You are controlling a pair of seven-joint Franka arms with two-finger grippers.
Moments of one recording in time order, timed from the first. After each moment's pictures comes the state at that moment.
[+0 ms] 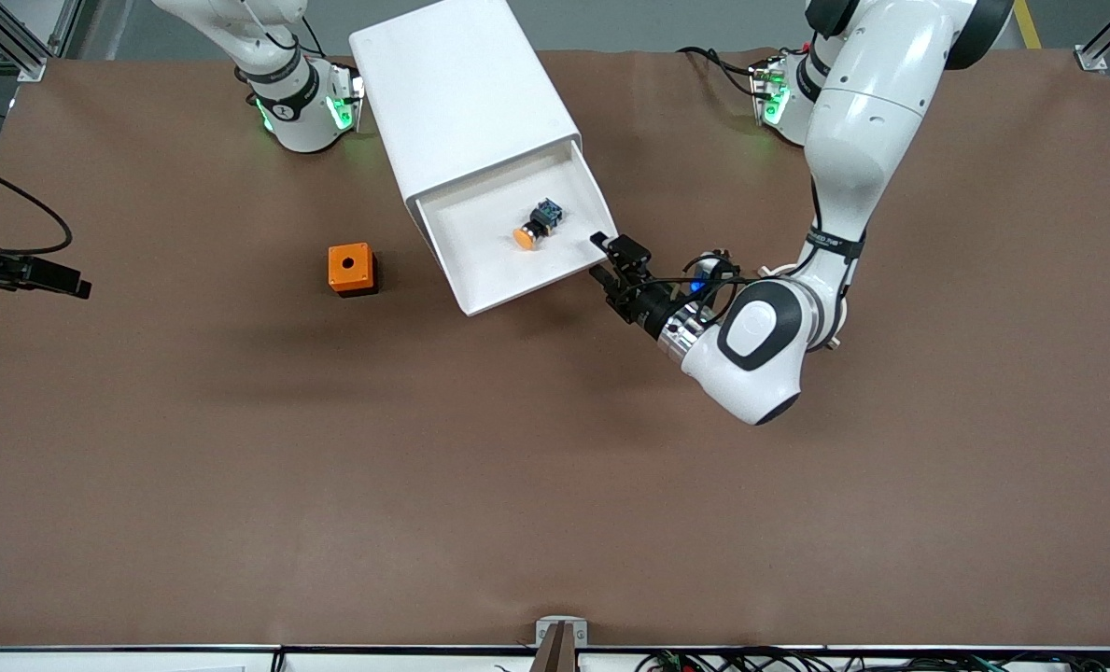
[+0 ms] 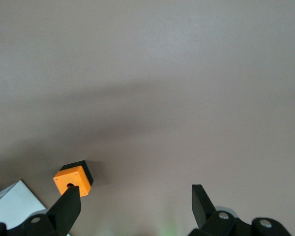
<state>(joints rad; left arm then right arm) -0.41 0.76 0.01 -1.44 -1.11 1.35 -2.18 -0.13 0.13 -0.02 -1.58 0.00 1.53 0.02</state>
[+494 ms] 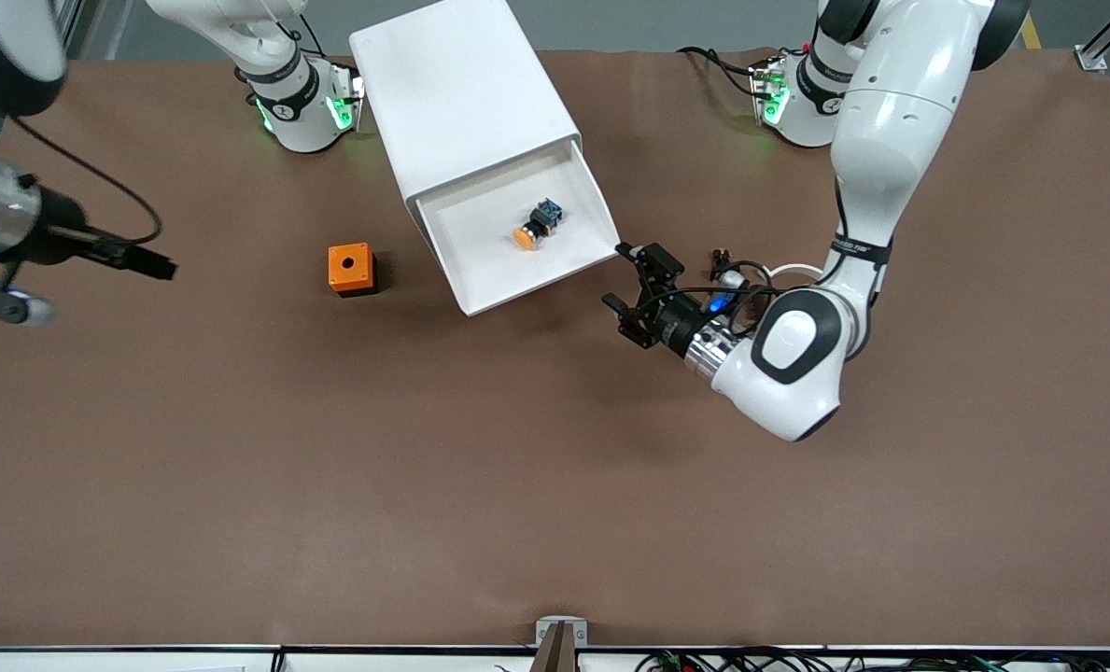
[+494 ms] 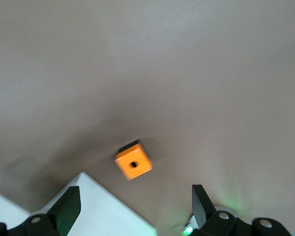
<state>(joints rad) -0.34 0.76 0.01 -1.36 -1.11 1.31 -1.88 0.12 0.08 -0.01 -1.56 0.08 1.45 0.50</state>
